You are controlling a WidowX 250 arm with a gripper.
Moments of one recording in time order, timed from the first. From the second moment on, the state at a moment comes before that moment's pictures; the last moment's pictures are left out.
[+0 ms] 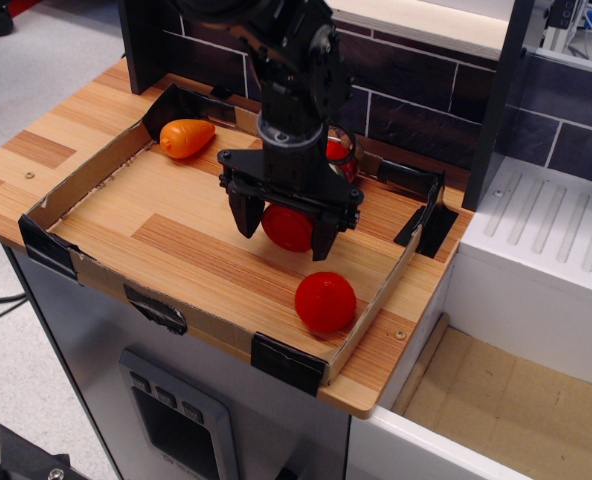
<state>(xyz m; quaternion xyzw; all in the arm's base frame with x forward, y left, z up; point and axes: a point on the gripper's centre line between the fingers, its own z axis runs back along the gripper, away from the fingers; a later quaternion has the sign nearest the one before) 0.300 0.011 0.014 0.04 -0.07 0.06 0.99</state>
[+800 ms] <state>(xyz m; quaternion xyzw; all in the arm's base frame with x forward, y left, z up) 0.299 0.013 0.008 0.04 -0.05 0.06 1.00</state>
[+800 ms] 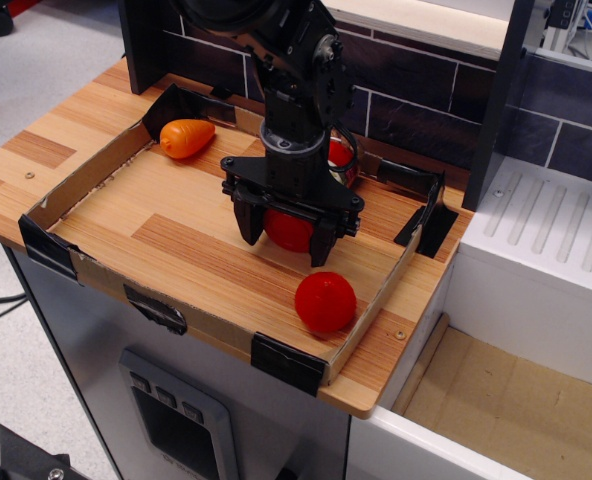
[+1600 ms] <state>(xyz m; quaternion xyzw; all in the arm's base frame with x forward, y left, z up) 0.295 0.025 0.069 0.01 -0.05 0.10 0.99</state>
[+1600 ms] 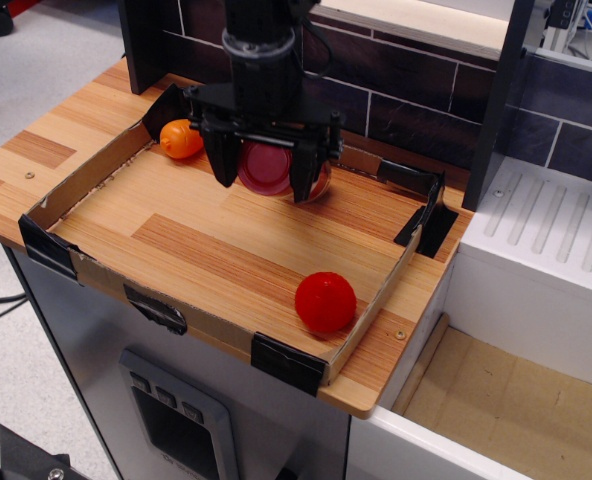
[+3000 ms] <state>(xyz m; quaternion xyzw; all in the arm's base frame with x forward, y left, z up) 0.295 0.038 0.084 -0.02 0.13 0.20 0.97</state>
